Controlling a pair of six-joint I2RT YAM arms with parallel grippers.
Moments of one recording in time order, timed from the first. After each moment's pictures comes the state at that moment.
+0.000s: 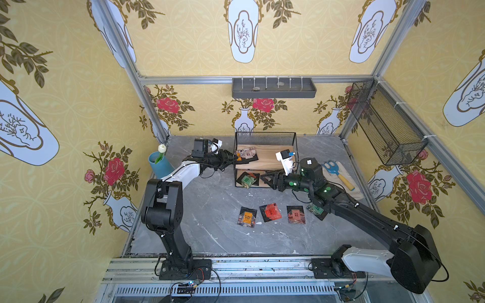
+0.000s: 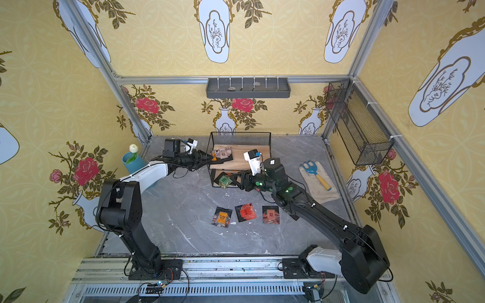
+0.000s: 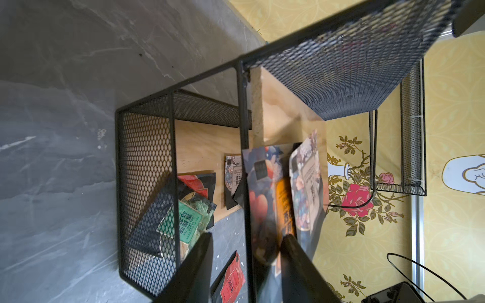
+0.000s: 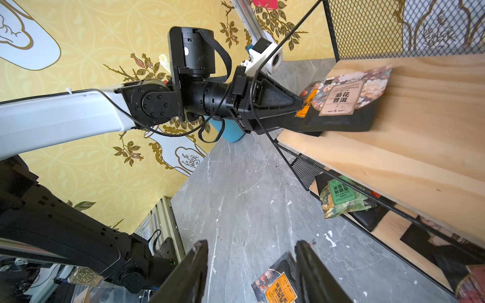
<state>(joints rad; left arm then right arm) -0.16 1.79 1.23 -0.14 0.82 -0.71 0.69 1.24 0.86 0.05 -0.48 0.46</state>
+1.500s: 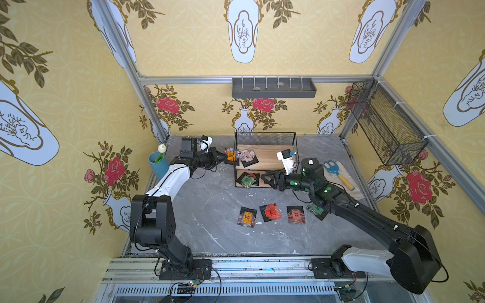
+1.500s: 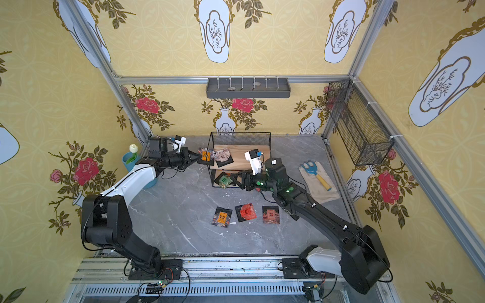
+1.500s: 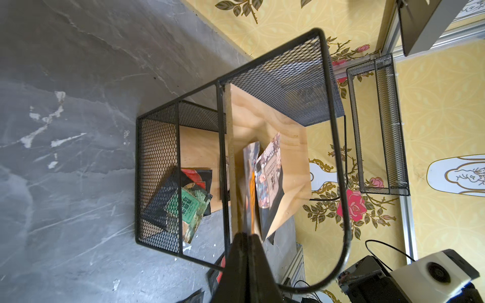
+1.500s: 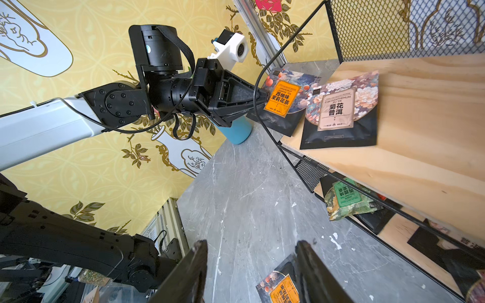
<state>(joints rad) -0.09 1.61 1.18 -0.24 0.81 -0.68 0.68 1.24 0.85 0.08 -0.52 0.48</state>
